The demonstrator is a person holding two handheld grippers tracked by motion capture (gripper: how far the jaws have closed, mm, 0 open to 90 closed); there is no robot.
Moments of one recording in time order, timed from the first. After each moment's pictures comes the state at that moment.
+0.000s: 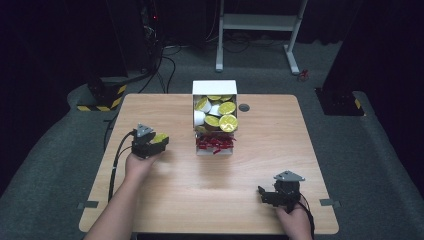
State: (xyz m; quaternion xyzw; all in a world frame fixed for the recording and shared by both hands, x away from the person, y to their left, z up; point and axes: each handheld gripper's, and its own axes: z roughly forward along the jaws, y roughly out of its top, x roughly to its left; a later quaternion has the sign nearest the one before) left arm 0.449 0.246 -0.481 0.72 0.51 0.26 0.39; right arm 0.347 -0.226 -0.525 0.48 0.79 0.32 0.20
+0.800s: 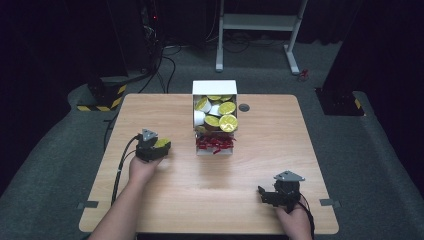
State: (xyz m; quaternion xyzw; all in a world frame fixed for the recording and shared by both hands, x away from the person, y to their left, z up) left arm 0.453 0.241 -0.509 0.72 0.52 0.26 0.37; right arm 0.347 -0.227 -0.525 0.48 0.79 0.32 0.20
